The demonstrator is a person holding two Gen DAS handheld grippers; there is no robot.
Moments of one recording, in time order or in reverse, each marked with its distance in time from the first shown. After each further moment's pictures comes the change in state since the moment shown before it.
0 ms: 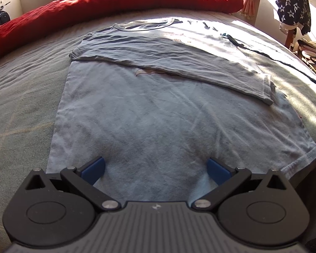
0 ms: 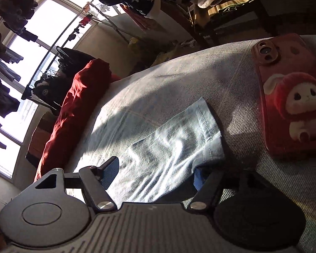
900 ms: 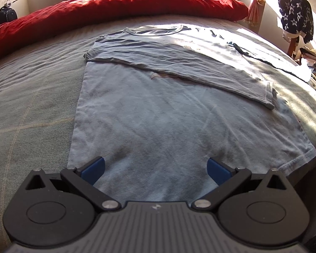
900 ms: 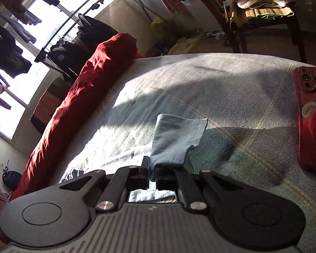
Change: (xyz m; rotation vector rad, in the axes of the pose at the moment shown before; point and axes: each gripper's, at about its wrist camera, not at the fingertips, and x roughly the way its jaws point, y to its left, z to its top) left arm -0.023 0.021 -0.009 -0.037 -0.030 0.012; right arm -0.006 0.077 -0.002 -0.213 0.147 0.048
